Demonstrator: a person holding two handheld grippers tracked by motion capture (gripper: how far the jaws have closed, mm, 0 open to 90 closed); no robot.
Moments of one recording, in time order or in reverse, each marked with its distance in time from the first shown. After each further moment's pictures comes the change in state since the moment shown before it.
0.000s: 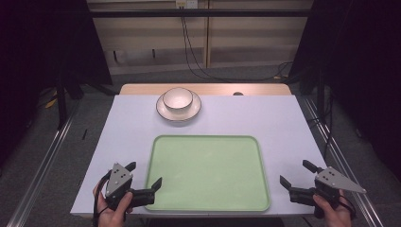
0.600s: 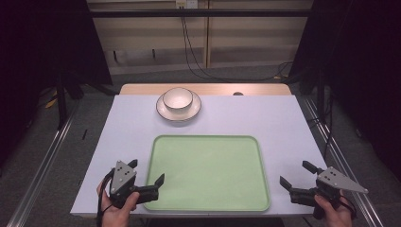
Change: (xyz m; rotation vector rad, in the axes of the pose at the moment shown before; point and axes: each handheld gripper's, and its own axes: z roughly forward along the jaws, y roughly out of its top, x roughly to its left) left arm -0.010 0.007 0.009 -0.010 0.038 0.003; right arm 0.000 -0.001 -0.001 -0.014 0.019 0.040
